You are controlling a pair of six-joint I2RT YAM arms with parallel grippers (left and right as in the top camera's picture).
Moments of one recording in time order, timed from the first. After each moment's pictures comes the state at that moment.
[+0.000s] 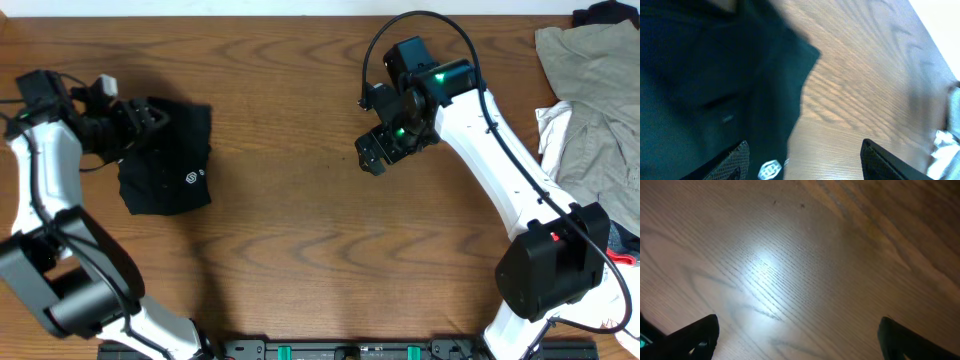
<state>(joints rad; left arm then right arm) 0.48 1.84 1.45 -0.85 0.61 -0.11 0.40 1.89 1.70 -1.22 -0.21 -0.14</state>
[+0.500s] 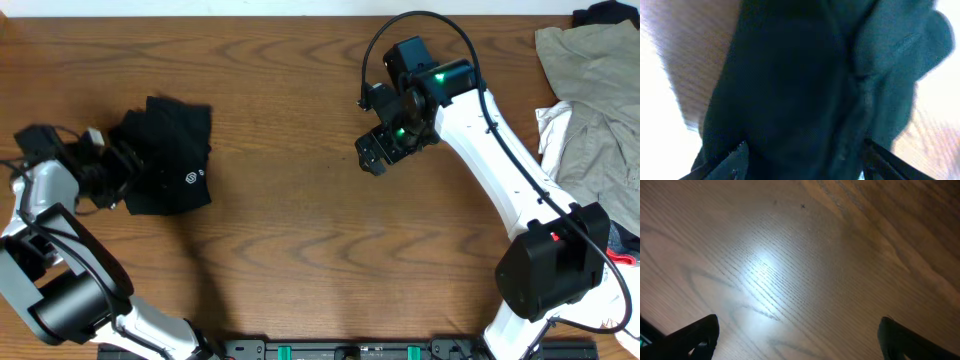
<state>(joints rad) 0.63 1.85 1.15 -0.60 0.49 -0.14 0.40 1.89 1.70 -1.22 -0.21 -0.16</state>
